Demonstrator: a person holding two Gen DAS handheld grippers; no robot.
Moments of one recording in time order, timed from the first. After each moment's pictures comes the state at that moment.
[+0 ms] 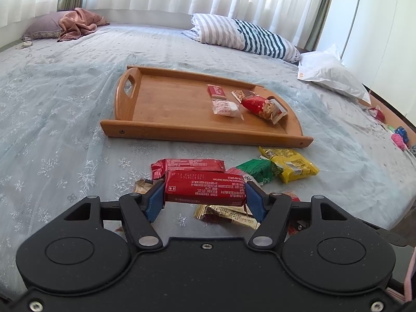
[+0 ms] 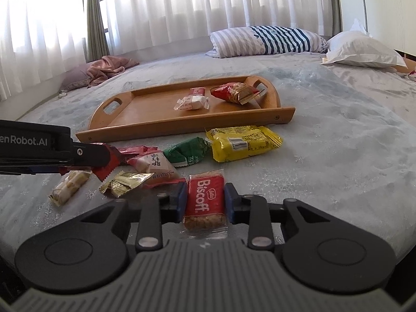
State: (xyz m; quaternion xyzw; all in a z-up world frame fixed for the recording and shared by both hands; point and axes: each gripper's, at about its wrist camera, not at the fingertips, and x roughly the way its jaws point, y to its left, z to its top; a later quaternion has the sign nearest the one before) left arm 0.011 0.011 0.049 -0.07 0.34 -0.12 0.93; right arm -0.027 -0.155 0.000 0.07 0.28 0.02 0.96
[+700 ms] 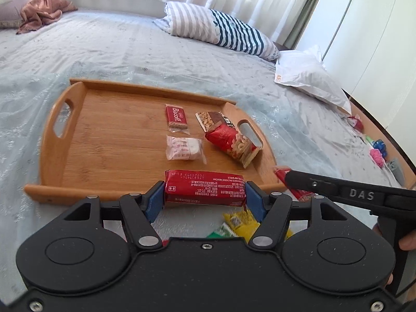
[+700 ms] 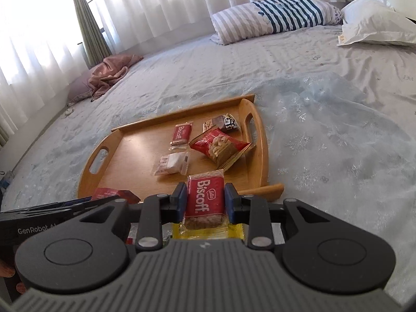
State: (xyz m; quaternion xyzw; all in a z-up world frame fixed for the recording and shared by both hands) left arm 0.143 -0.032 0.076 -0.11 0.37 -0.19 0.90; right arm 0.119 -0.252 0.074 0.13 0.36 0.08 0.92
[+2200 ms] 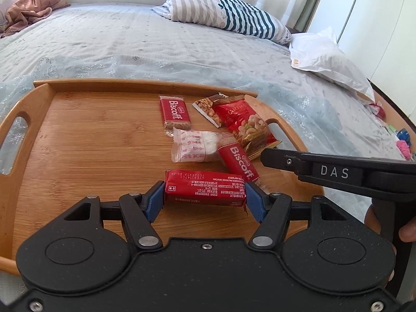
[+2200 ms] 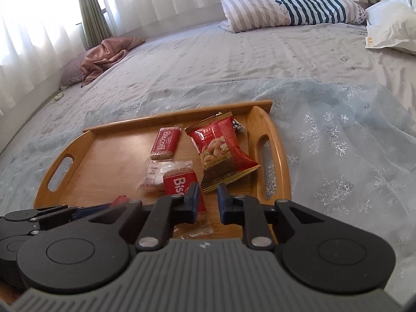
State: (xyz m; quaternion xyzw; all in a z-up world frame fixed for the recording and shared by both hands) left arm 0.235 -0.079 0.020 -0.07 0.39 -0.17 0.90; right arm 0.234 -0.242 0.027 0.10 0.37 0.10 0.92
